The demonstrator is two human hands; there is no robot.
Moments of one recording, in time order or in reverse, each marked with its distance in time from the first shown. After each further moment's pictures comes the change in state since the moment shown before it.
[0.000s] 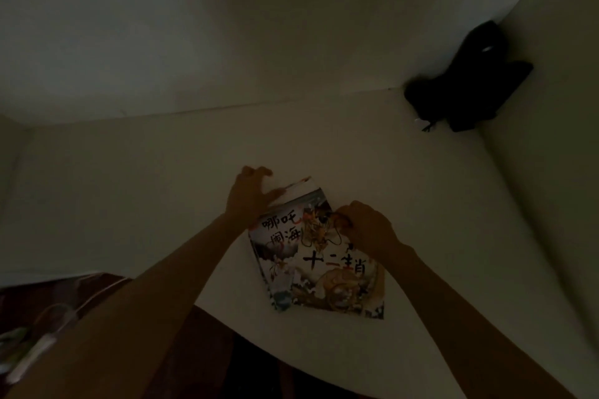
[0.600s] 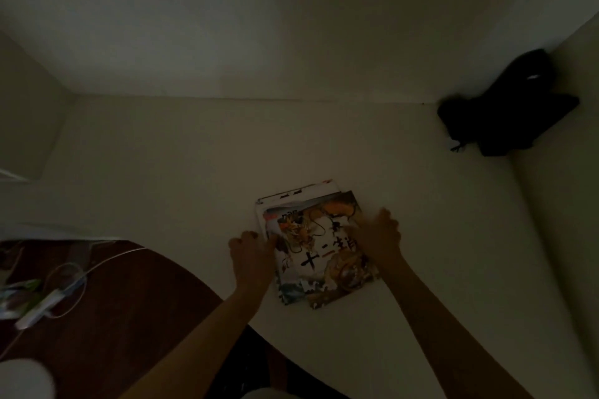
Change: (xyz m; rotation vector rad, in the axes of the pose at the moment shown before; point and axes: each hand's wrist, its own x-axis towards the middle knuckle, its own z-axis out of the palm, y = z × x) left_hand -0.104 -0.014 0.049 -0.406 0.199 -0.568; right_hand -0.002 -0.030 -0.001 0.357 0.078 0.537
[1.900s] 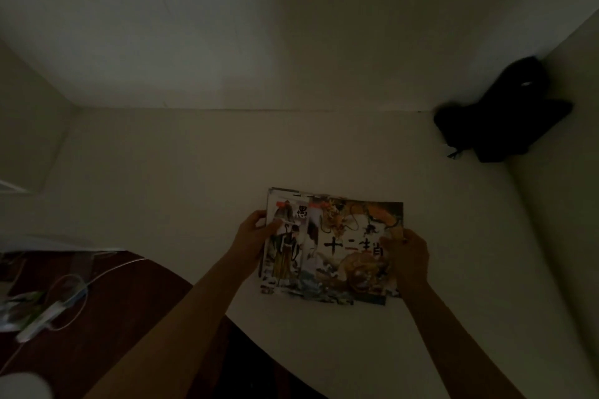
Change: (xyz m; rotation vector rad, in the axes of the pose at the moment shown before) left_hand 0.034 0.029 -0.018 -0.686 -0.369 -0.033; right_hand 0.006 0.045 -0.013 0.481 0.200 0.035
